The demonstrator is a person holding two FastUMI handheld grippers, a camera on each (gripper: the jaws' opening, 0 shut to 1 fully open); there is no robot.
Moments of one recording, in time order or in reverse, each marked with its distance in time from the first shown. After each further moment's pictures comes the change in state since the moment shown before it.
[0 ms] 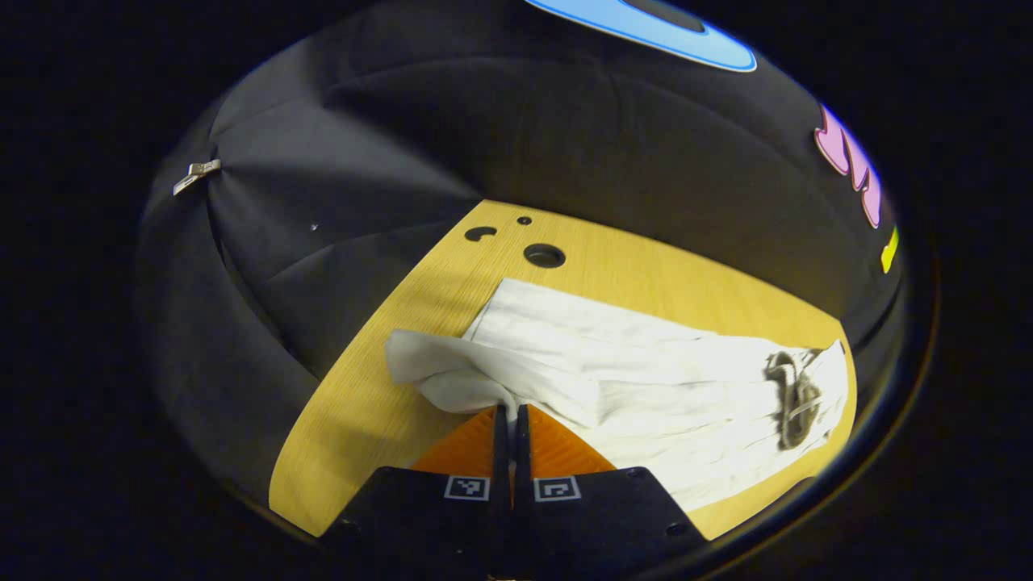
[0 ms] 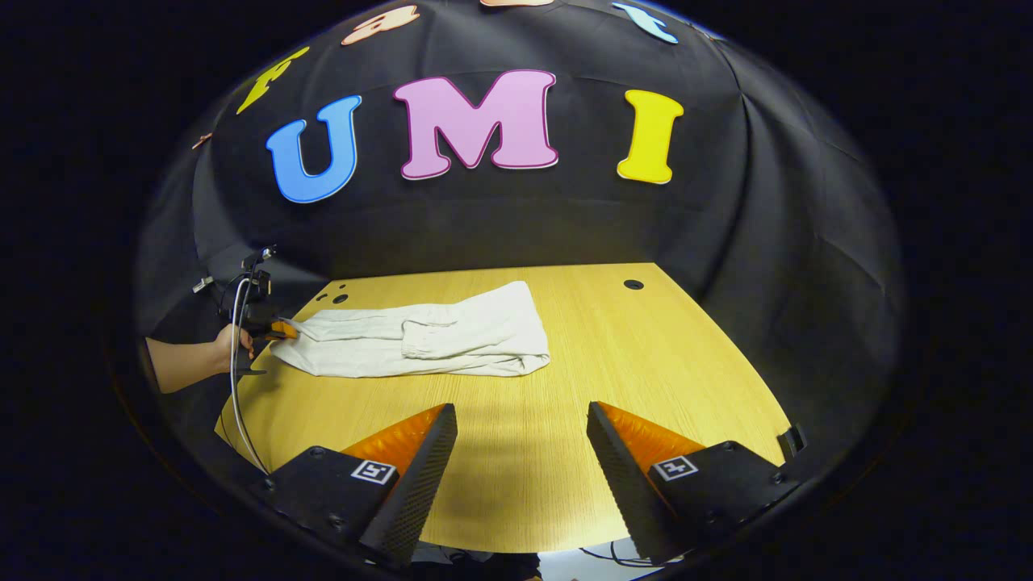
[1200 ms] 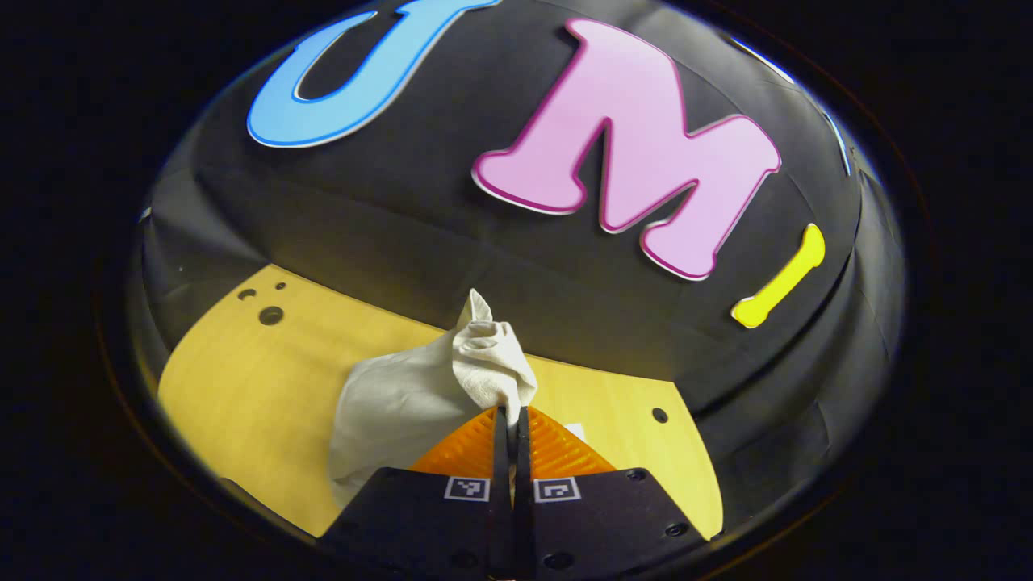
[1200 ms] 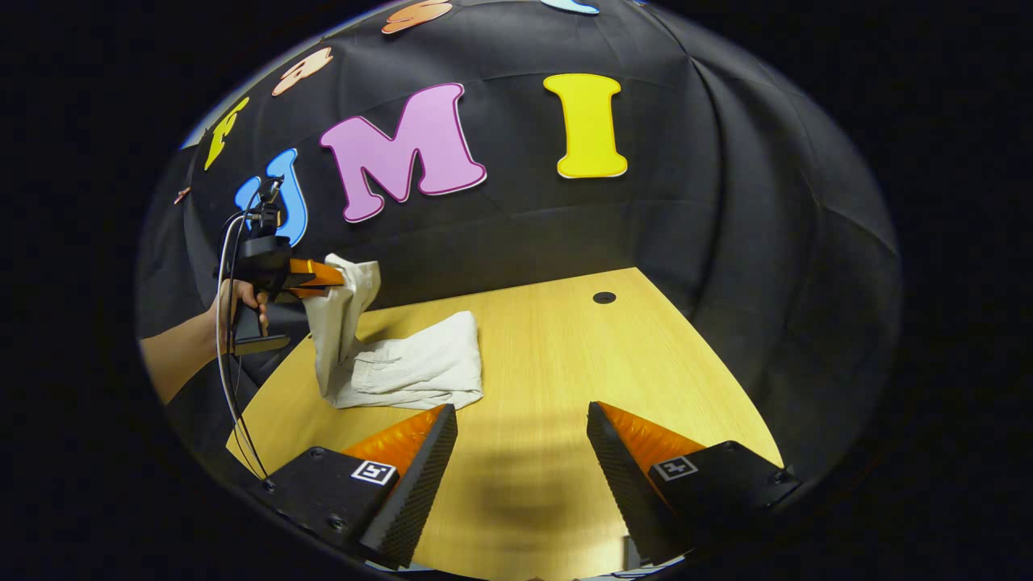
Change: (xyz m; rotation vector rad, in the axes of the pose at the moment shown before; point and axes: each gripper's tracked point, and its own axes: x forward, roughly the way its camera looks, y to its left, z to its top) left arm -0.115 -0.434 0.051 -0.029 -0.152 -0.397; right arm 0.057 -0.160 0.030 0.106 -0.039 0.105
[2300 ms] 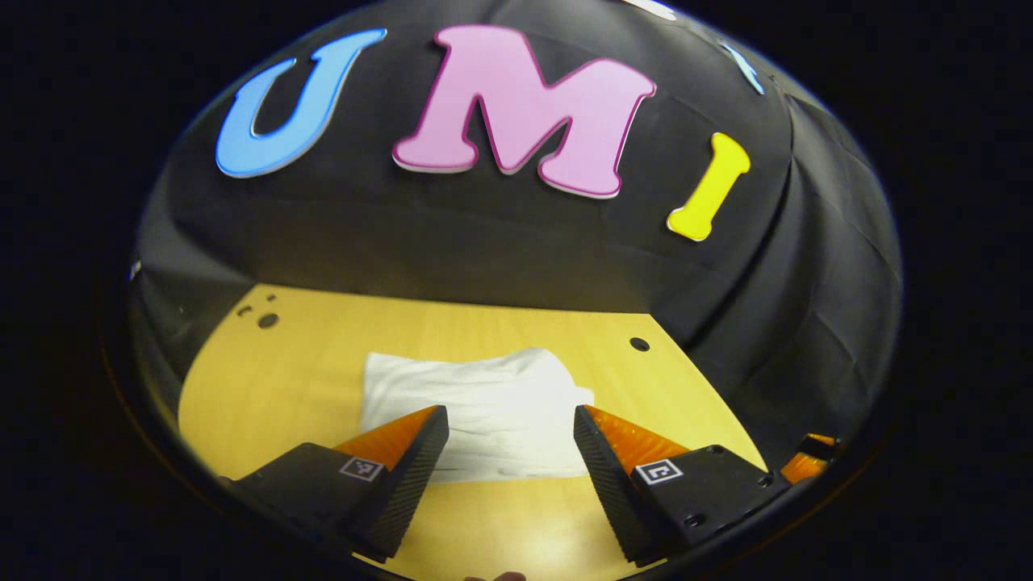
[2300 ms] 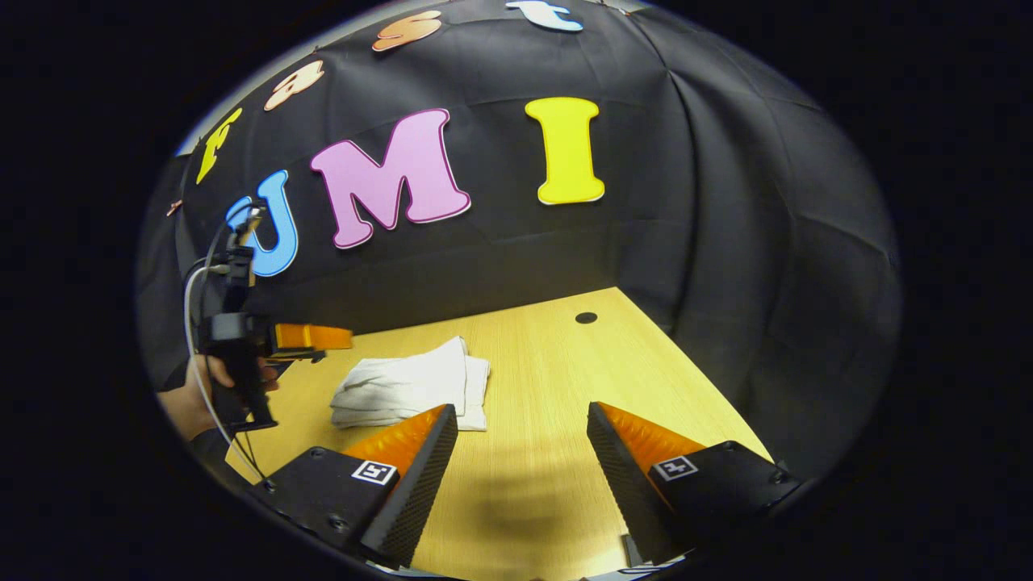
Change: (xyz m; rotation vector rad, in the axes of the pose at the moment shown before) left arm -0.110 -0.012 -0.077 0.277 -0.002 -0.003; right arm -0.030 0.016 0.020 0.023 -0.131 -0.072
